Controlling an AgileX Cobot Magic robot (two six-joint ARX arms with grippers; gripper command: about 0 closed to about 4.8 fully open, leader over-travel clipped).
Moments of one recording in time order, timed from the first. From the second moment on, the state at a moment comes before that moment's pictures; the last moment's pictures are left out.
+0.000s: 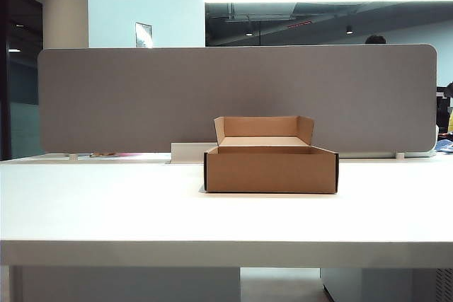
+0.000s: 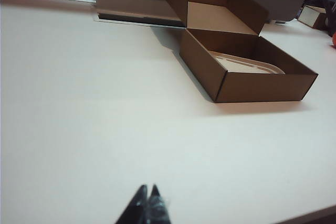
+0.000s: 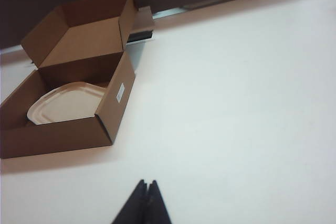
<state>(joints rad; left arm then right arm) 0.01 0.00 0.01 -0.12 0.40 -0.13 0.02 0.29 0.16 -0.03 -0.01 0.23</state>
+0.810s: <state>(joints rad) 0.01 0.00 0.01 -0.12 0.40 -0.13 0.02 0.00 0.01 -0.13 0.06 0.15</state>
